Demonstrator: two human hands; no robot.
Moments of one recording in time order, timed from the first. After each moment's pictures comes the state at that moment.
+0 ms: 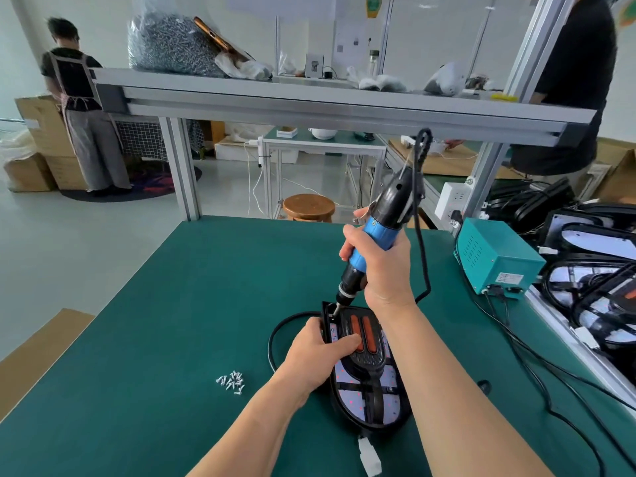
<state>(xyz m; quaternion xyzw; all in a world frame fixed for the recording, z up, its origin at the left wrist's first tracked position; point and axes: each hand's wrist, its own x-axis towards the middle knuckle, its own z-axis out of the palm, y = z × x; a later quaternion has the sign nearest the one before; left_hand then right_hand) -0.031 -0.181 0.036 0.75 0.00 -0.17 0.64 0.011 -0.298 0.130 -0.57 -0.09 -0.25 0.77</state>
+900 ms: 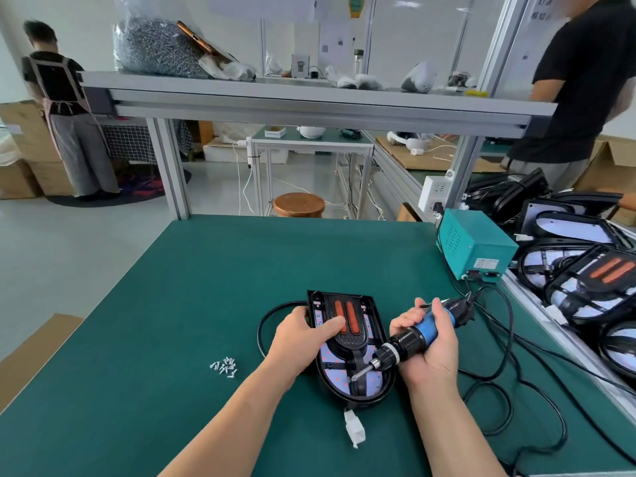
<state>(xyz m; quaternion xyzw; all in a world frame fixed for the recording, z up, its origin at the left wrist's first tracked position) -0.034 -0.179 0.037 0.80 0.00 -0.12 0.58 -0.067 -0.373 0.027 -0.12 0.13 -0.16 0.97</state>
